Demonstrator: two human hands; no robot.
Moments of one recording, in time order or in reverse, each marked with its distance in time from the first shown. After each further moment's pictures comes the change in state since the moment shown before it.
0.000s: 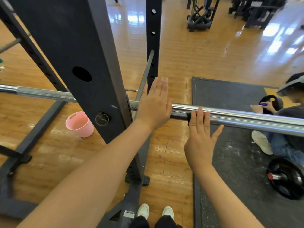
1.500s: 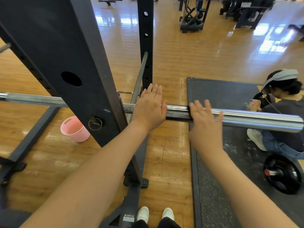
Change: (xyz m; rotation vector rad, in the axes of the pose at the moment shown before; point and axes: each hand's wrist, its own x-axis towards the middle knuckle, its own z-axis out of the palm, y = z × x) left_hand 0.007 0.001 0.010 -0.095 0.012 -0.020; right_hand 0.050 0.005 -0.061 -0.042 -0.385 0.025
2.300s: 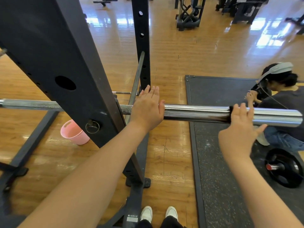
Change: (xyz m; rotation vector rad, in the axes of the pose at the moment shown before) left_hand 0.002 -0.002 0.000 0.013 -0.039 0.002; right_hand -0.011 0.062 0.007 0.098 0.148 0.405
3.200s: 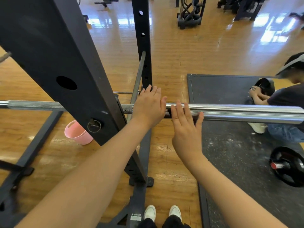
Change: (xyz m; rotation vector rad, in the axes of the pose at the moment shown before) left_hand 0.006 0.005 -0.002 0.096 -0.034 -0.003; right_hand -0.043 -0.075 0.057 0.067 0.162 -0.582
